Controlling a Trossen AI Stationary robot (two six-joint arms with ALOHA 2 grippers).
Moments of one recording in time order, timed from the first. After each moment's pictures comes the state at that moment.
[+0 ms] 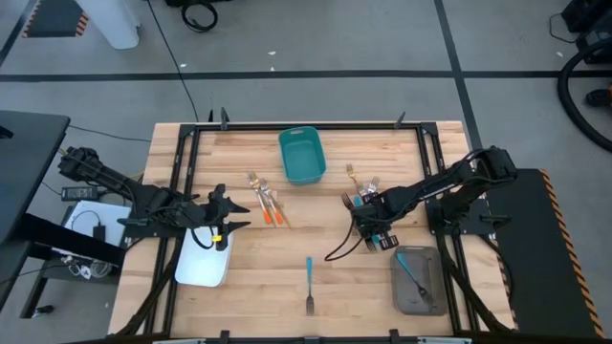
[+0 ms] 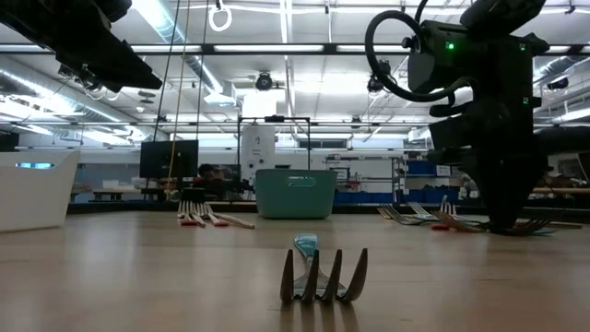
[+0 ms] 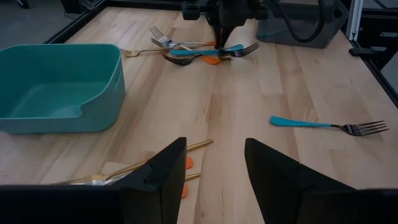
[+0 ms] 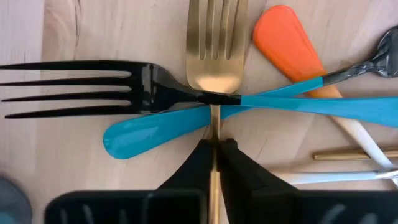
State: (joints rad) left arm -0.43 0.73 0.43 -0.19 -0.51 -0.30; right arm 0.14 1.58 0.77 -0.70 0.05 -0.13
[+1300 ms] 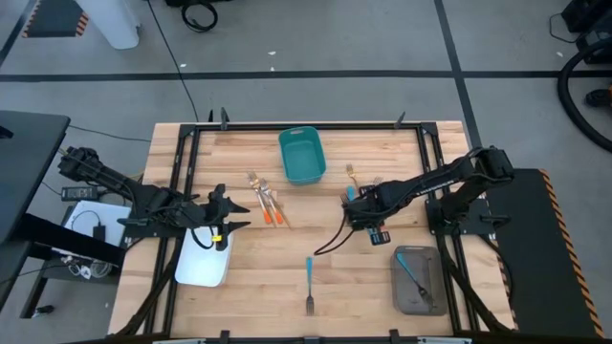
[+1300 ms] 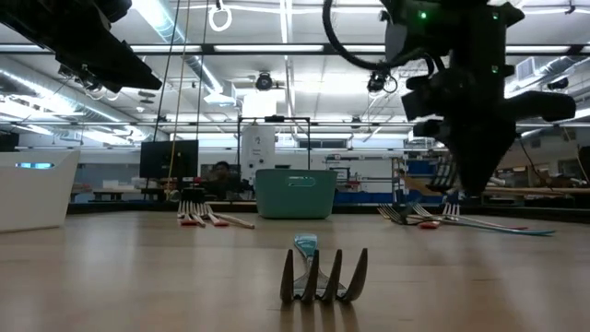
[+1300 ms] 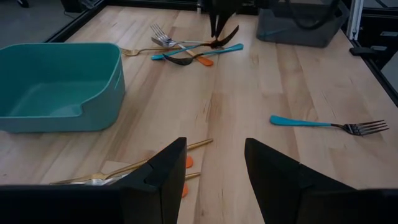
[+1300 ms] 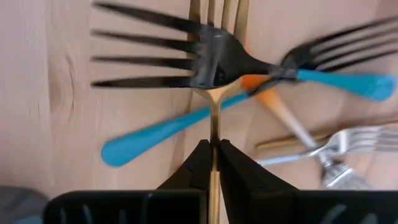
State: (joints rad) left arm -0.43 0.73 0.43 -0.19 -0.51 -0.30; right arm 0.13 1.59 0.96 -0.90 0.09 -0.03
